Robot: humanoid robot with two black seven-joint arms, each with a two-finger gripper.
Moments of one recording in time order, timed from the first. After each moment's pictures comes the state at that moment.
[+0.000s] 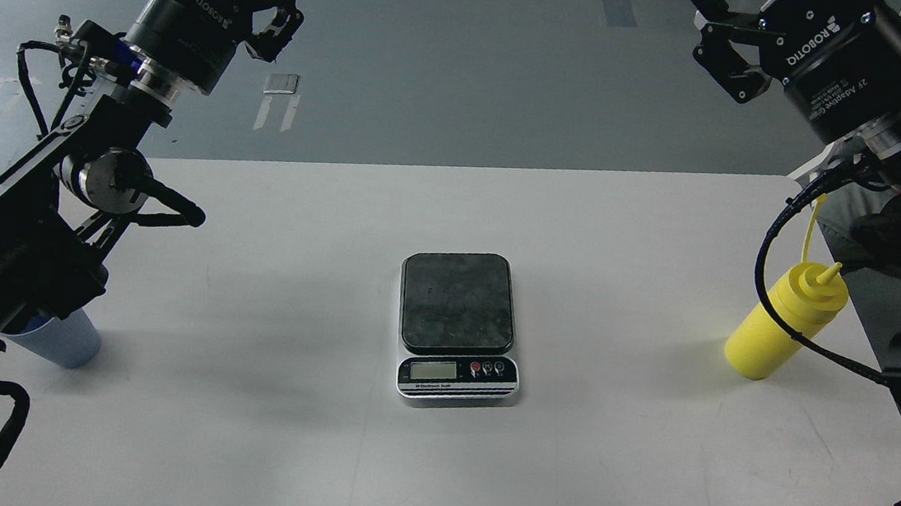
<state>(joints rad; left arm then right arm) -0.86 0.43 -0.88 -0.91 0.60 -0.49 -0.49 0.51 -0.20 1.57 1.54 -0.73 0.45 -0.23</state>
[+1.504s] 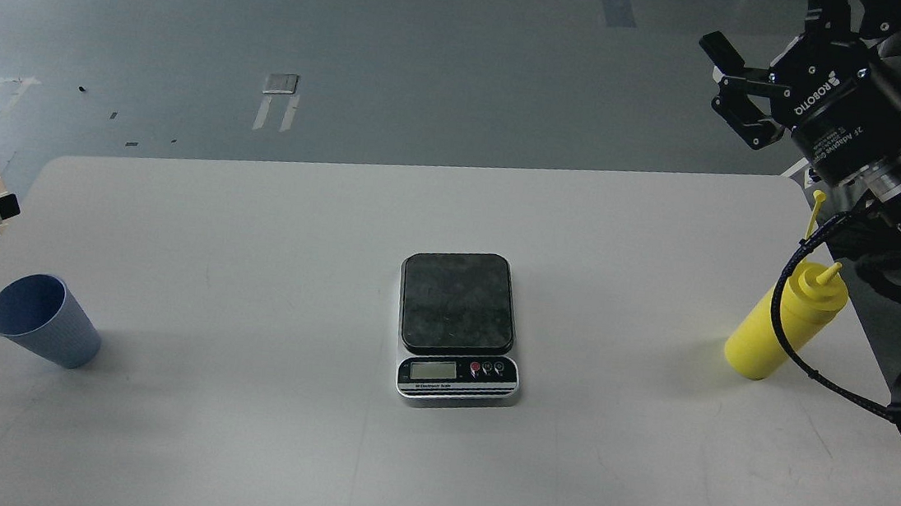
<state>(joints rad) -0.43 1.35 -0.50 -1.22 1.42 0.06 -0.49 0.42 -0.19 1.60 1.54 -0.78 0.44 -0.23</state>
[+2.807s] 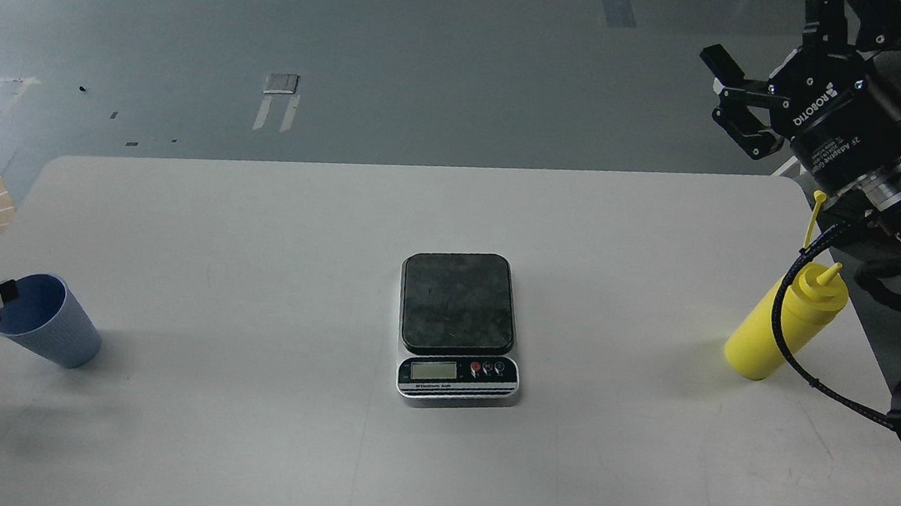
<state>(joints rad) -0.31 1.28 -0.40 -1.15 1.36 0.19 -0.49 0.40 -0.19 1.60 1.53 -0.78 0.44 -0.23</state>
